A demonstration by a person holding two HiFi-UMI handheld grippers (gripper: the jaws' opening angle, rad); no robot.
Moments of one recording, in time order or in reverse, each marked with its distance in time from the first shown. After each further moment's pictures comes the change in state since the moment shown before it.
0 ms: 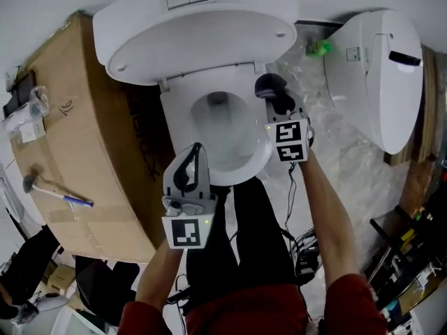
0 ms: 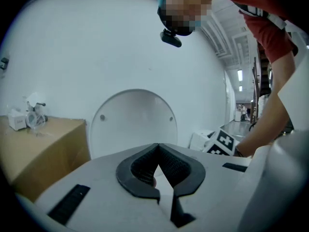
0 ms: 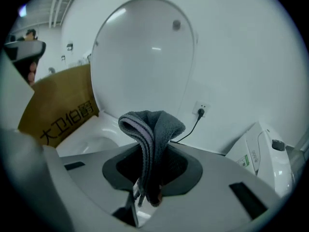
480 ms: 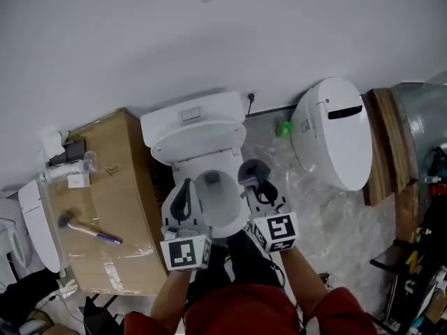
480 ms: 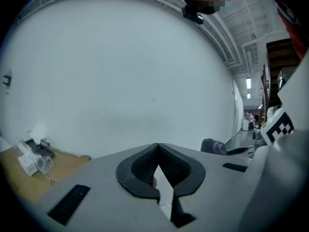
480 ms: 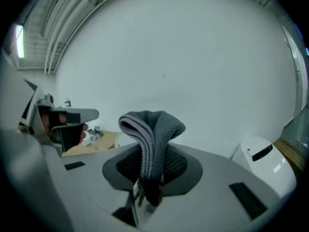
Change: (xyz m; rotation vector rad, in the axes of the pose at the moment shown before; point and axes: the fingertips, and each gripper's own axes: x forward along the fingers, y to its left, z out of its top) left arm -0.025 -0.009 0.226 -0.005 -0.109 0.054; right arm -0.267 0.013 0.203 0.280 -0.421 -0.022
